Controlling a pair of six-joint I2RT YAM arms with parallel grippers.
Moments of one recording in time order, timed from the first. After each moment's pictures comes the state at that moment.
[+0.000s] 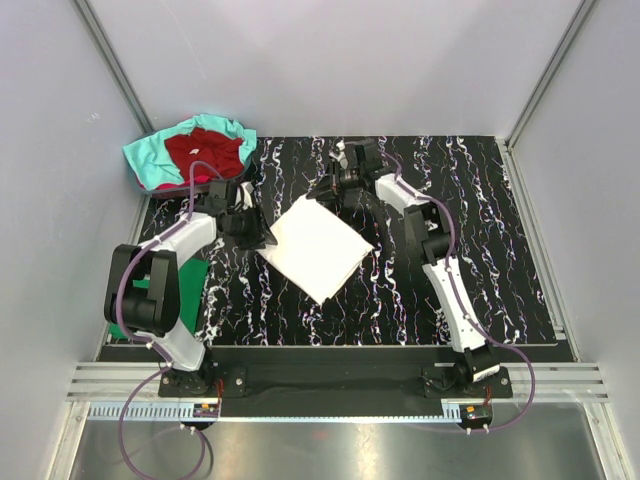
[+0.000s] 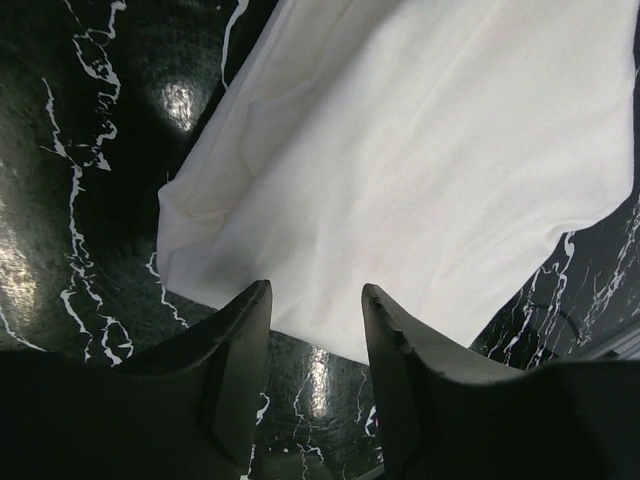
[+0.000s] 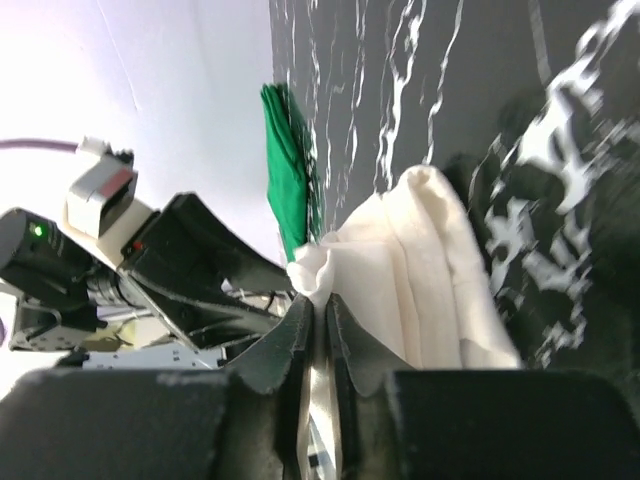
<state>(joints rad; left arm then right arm) -0.16 1.64 1.02 -0.40 0.40 -0.44 0.37 2.72 2.26 -0.17 -1.12 0.90</state>
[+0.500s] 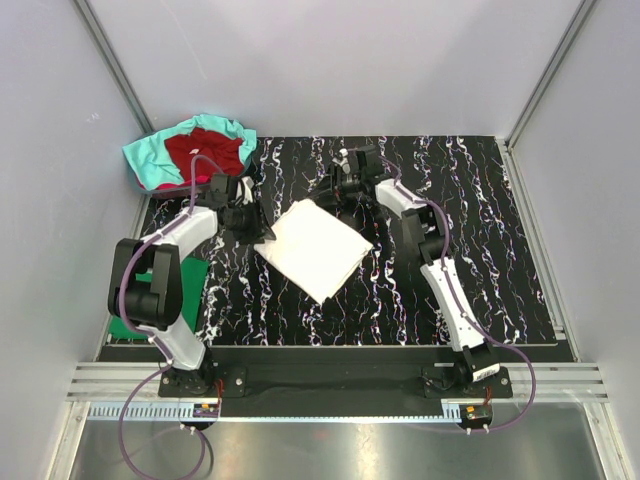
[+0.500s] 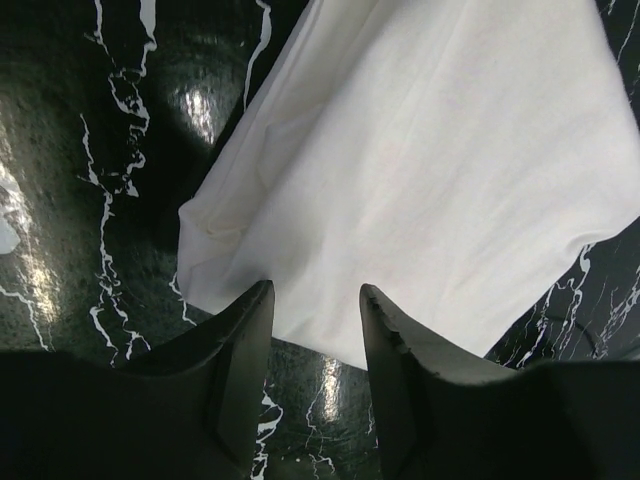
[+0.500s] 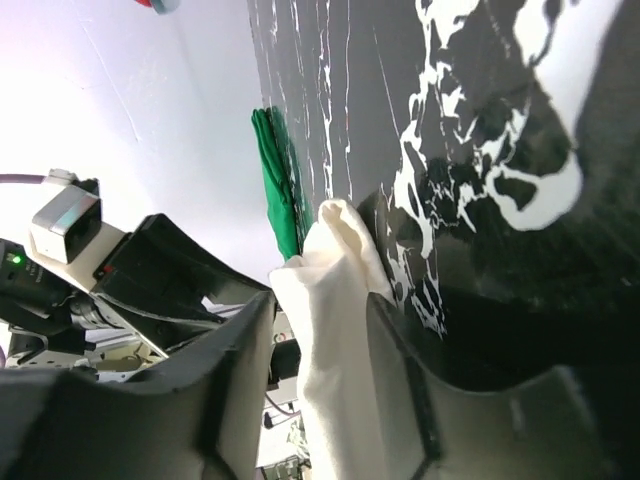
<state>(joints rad) -0.16 1.68 1.07 -0.43 0.37 -0.41 0.35 2.86 2.37 -0.11 -1.12 1.00</state>
